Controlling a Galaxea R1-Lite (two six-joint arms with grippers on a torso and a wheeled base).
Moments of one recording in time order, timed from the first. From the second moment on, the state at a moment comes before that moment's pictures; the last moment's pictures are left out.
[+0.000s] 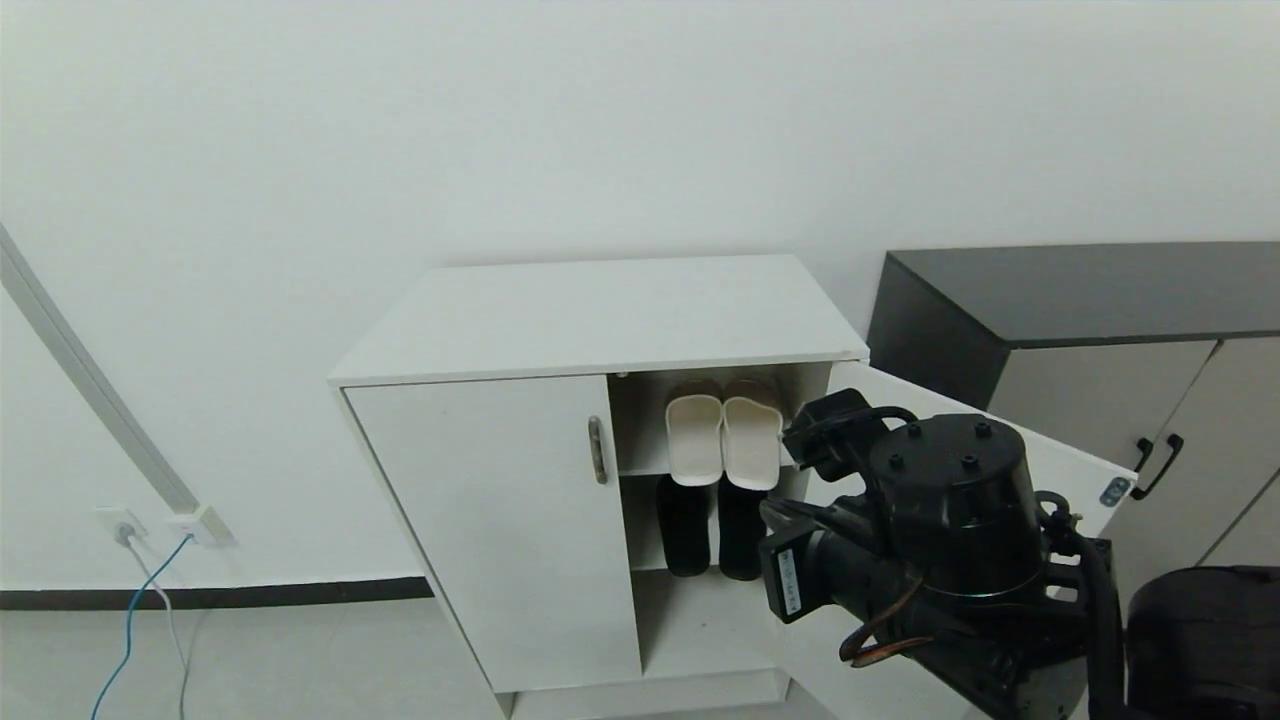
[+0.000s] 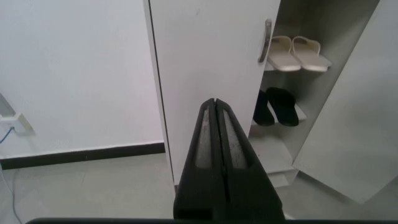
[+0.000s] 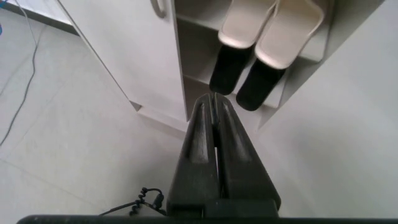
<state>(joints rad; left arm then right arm) 0.00 0.00 0.00 0.00 -0.03 0.00 0.94 1.73 -0.81 -0.55 -0.45 0.16</state>
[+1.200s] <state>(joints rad) 0.00 0.00 0.00 0.00 -0.03 0.00 0.94 1.73 -0.80 -0.57 -0.45 0.15</state>
